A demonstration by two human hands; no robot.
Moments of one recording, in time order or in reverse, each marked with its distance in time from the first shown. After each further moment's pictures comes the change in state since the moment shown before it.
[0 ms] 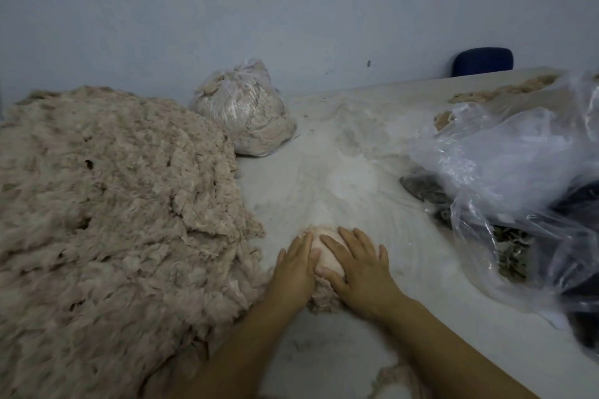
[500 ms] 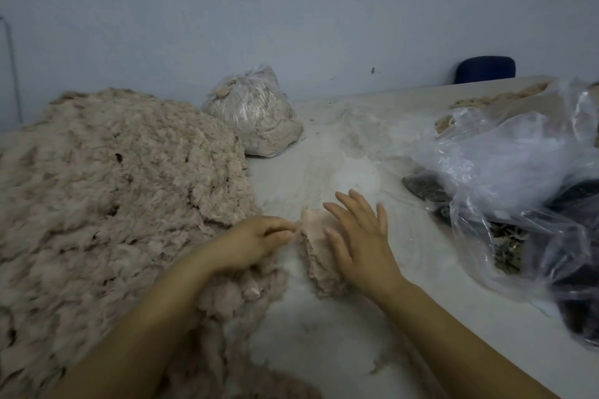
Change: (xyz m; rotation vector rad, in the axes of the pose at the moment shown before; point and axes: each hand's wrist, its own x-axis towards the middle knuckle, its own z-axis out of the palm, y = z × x) left_hand -0.045 0.001 -0.130 -0.121 -0.192 0.223; right_hand -0.023 -0.050 -0.060 0.267 0.439 -0.180
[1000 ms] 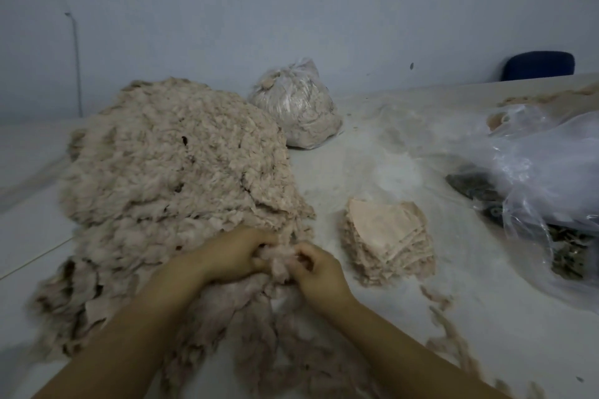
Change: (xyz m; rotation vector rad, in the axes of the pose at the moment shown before) left_hand -0.064 -0.063 -0.031 0.363 -0.059 -0.011; right_hand -0.020 -0.088 0.088 0.653 -0.297 0.230
